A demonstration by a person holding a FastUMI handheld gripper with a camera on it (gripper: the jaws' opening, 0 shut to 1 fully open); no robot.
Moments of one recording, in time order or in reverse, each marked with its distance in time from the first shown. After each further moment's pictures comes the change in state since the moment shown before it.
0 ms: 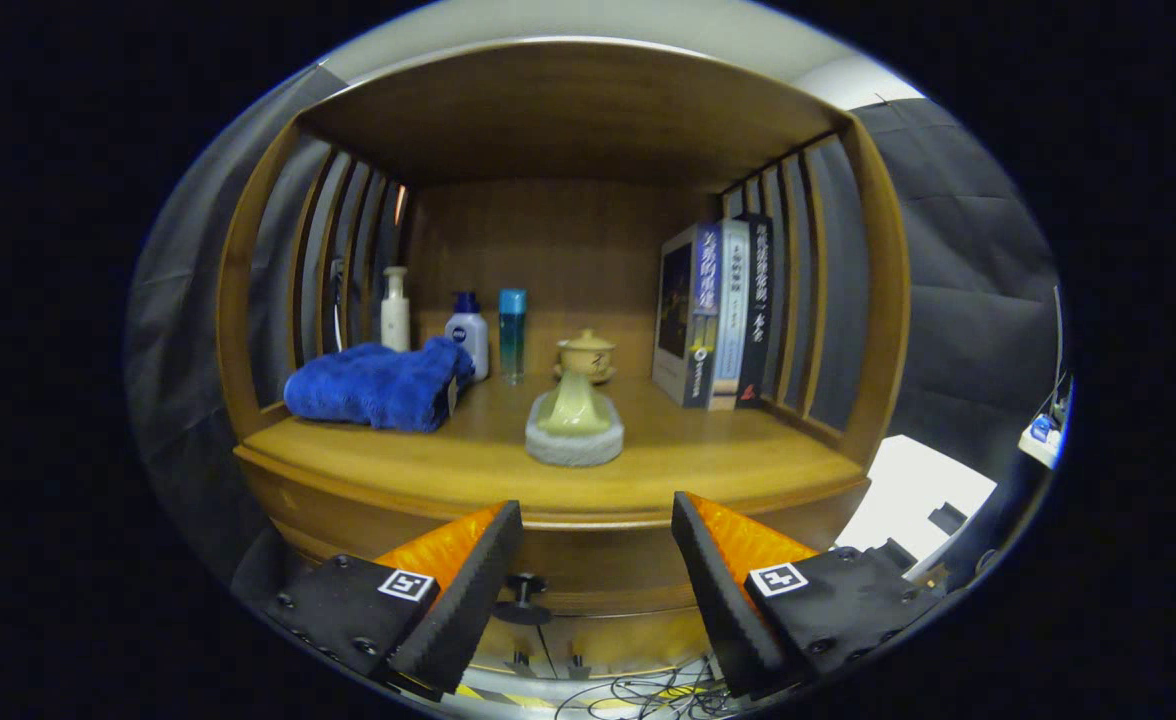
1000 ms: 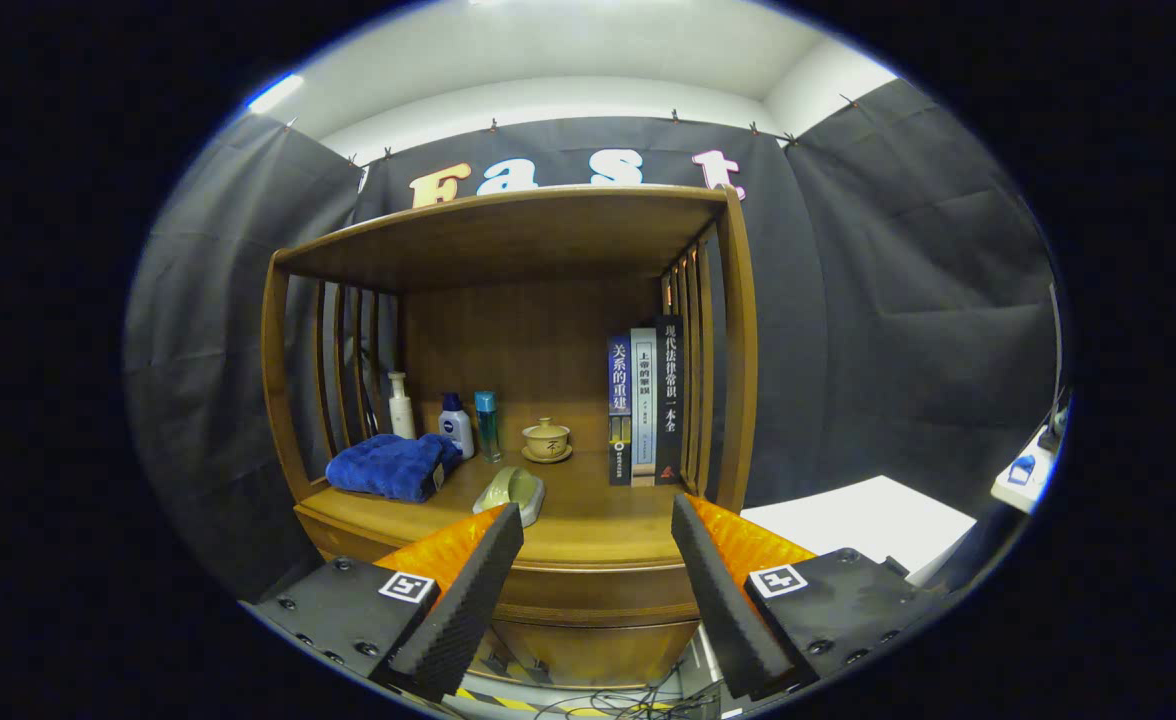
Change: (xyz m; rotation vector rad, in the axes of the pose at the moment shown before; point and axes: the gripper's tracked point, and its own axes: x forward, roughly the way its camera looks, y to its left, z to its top) arm -0.094 -0.101 0.079 0.068 -0.083 0.138
